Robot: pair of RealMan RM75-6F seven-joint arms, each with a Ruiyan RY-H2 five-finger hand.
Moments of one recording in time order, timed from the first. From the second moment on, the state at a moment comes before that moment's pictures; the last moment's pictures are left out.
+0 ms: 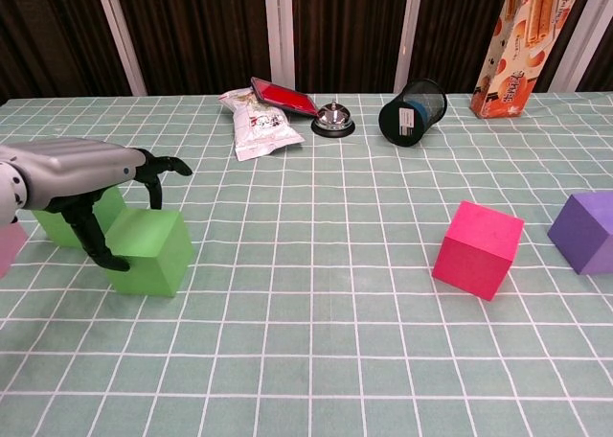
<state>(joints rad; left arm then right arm) -0.69 -1.43 -0.11 -1.79 0.87 1.04 0.77 0.07 -1.12 0.12 -1.67 -1.36 1.45 0.01</state>
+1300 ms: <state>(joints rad) -1.14 -1.78 -0.40 -1.36 0.43 0.99 0.95 0.09 -1.10 0.14 -1.71 -1.28 1.38 0.04</state>
